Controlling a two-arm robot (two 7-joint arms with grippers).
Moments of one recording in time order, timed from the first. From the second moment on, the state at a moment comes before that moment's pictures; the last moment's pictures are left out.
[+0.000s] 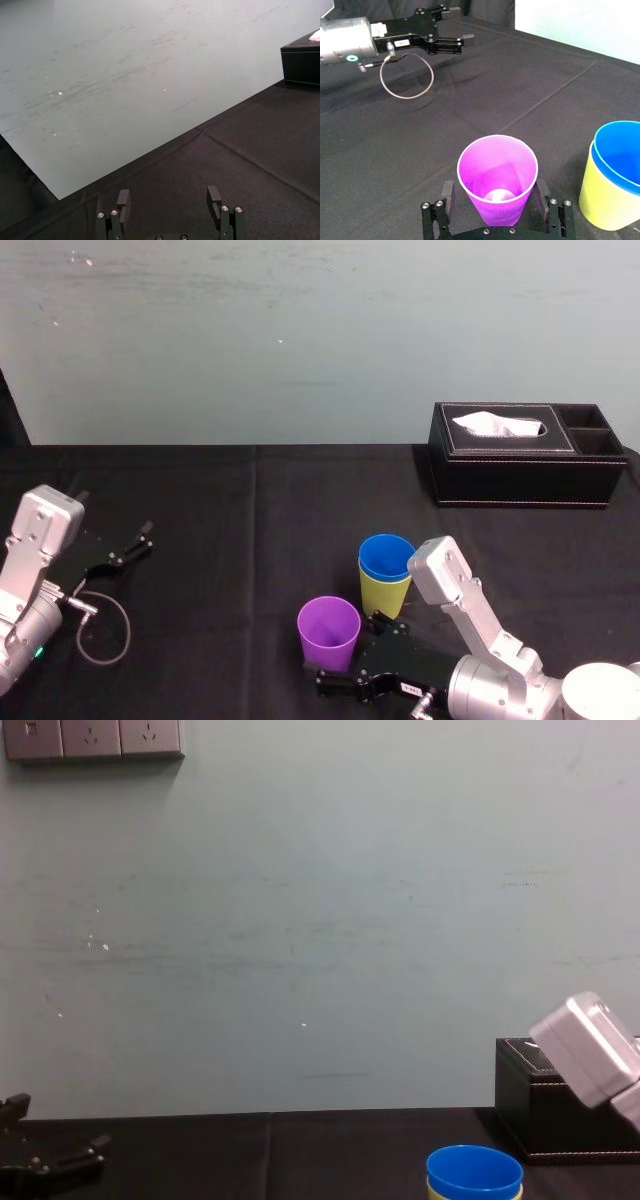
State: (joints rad) left arm -0.20 0.60 0.45 -1.41 -0.25 -0.12 0.03; right arm 0.14 0.48 -0.52 -1.62 0.35 0.28 0.44
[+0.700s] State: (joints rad) left arm -0.20 0.60 0.45 -1.41 -0.25 -0.12 0.03; right arm 0.15 0.45 -0.52 -1.59 0.33 0.28 0.43
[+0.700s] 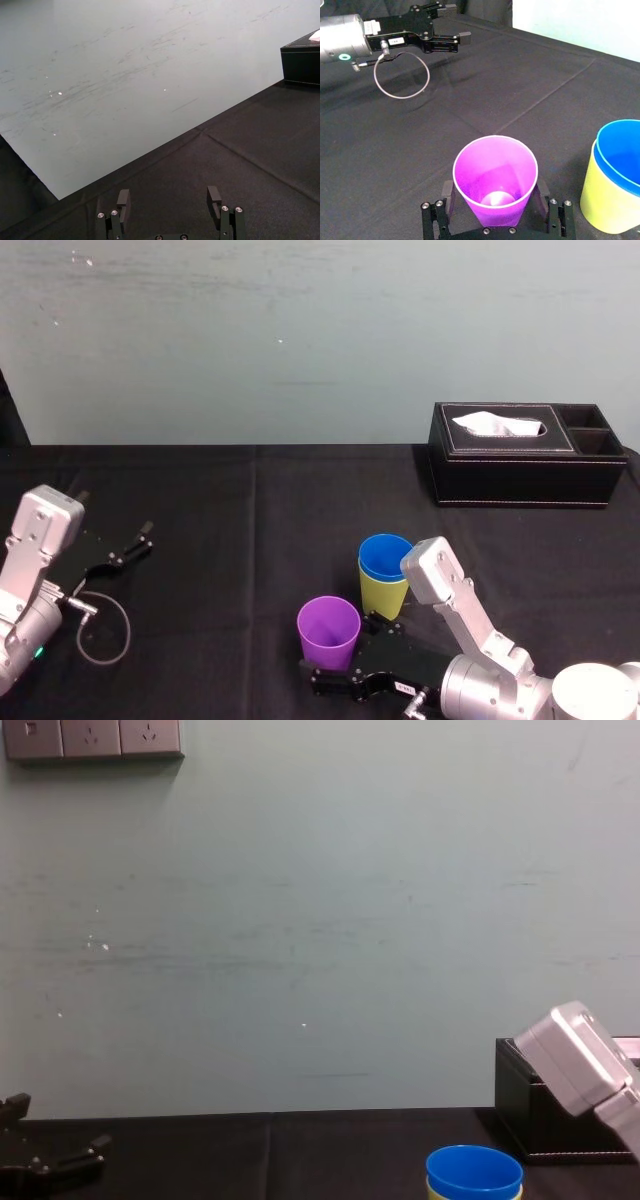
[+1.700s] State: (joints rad) left arm -0.20 0.60 0.45 -1.41 -0.25 -0.12 0.03; right arm 0.15 0.46 -0.51 -1.61 0.34 0.29 0.43
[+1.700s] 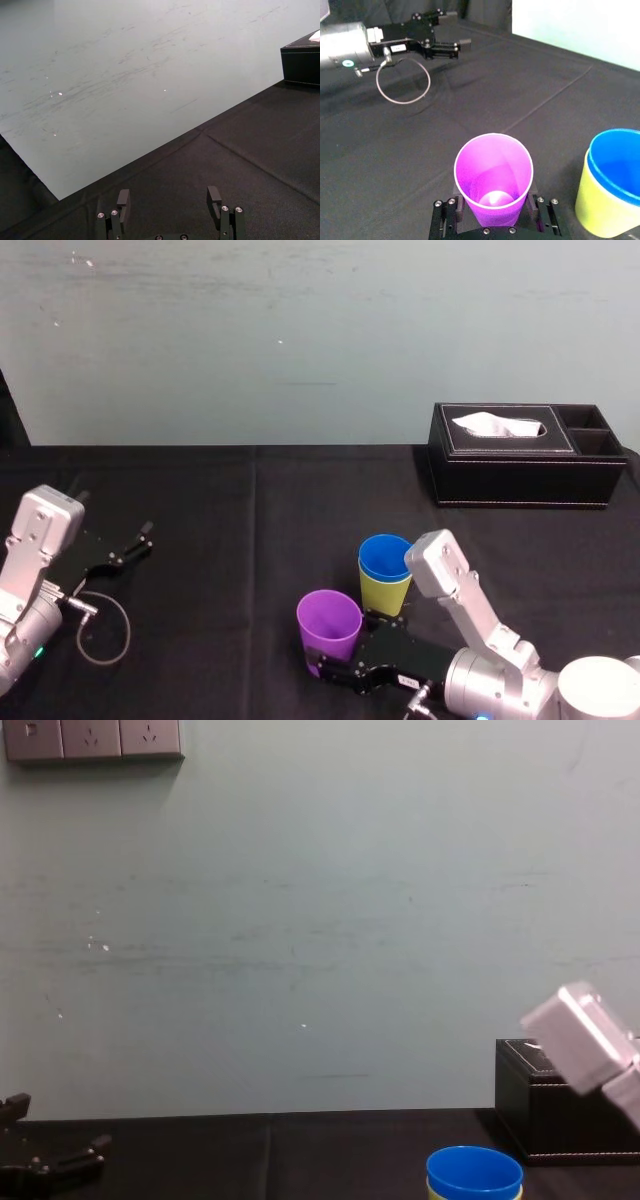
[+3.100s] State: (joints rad) left arm -0.20 0.60 0.45 -1.41 -0.25 -0.12 0.03; right arm 0.26 0.59 -0.40 -1.72 0.52 0.40 0.42
